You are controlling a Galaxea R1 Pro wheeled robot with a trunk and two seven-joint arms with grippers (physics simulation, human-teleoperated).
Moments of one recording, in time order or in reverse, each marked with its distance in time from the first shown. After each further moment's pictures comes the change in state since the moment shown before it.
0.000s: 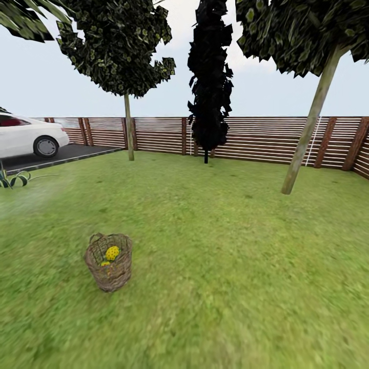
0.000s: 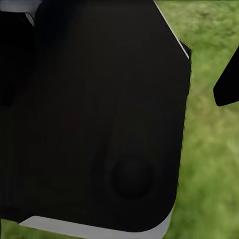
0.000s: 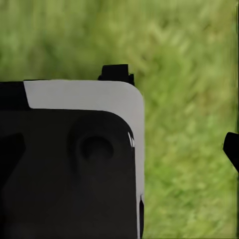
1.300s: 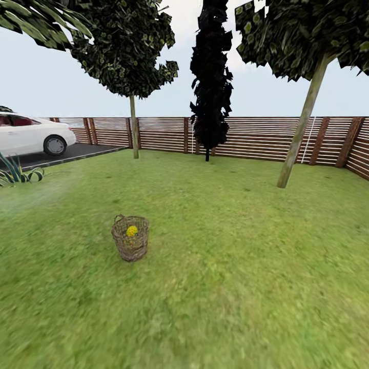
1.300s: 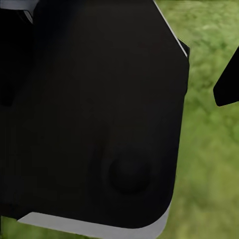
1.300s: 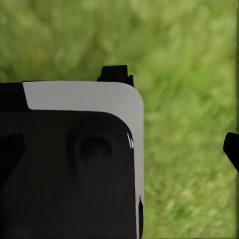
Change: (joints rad) left arm 0.000 0.003 0.000 -0.004 0.002 0.000 0.000; right arm 0.000 -0.001 0.000 0.000 0.000 -0.004 0.000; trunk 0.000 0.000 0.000
